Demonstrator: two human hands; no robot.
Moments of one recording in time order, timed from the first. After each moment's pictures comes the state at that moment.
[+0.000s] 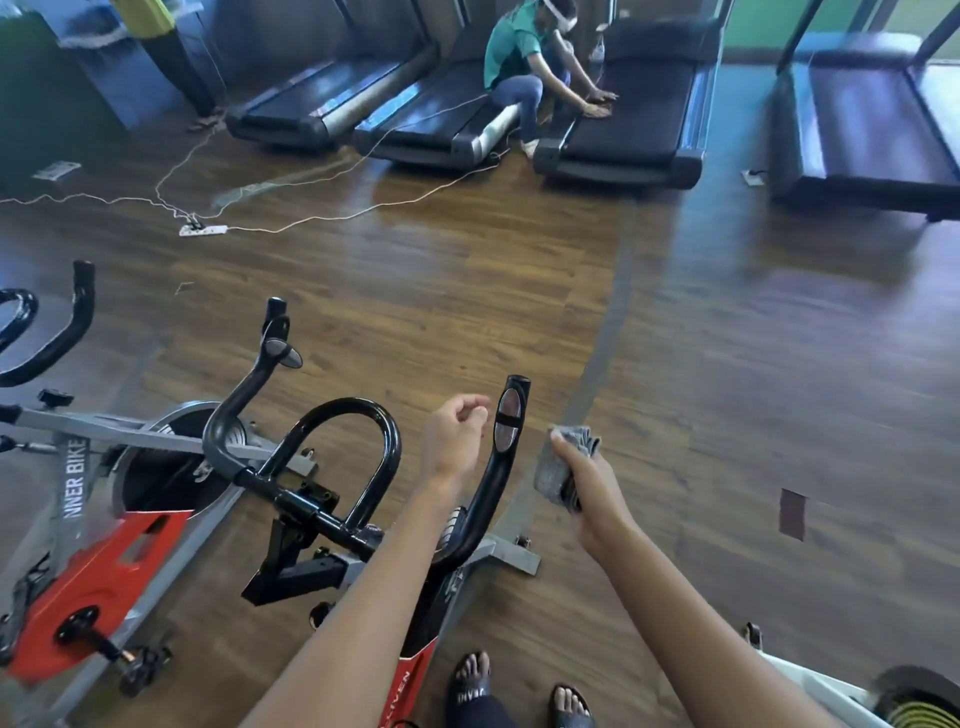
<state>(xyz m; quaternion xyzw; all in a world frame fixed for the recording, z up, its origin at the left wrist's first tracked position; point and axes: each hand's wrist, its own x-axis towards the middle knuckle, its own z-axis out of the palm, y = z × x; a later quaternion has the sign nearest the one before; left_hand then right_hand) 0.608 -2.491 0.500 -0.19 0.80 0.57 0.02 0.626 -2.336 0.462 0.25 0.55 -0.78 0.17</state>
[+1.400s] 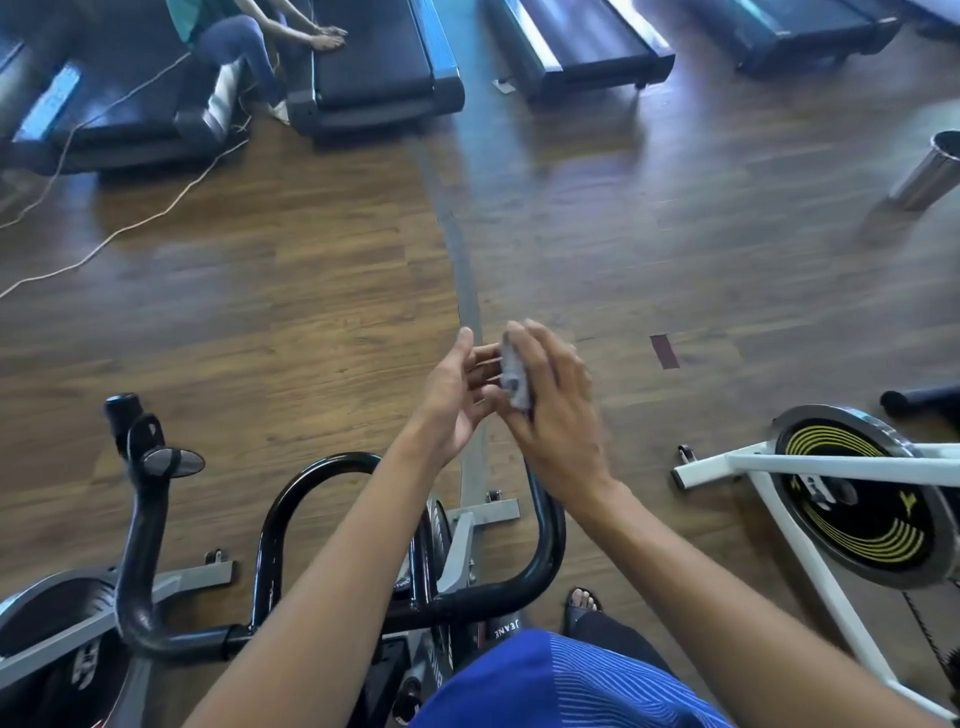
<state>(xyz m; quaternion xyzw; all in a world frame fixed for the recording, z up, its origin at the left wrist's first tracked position) 0.517 -2.544 0.479 -0.04 0.55 0.73 0.40 0.611 -2.446 0.449 0.10 0.91 -0.32 -0.26</state>
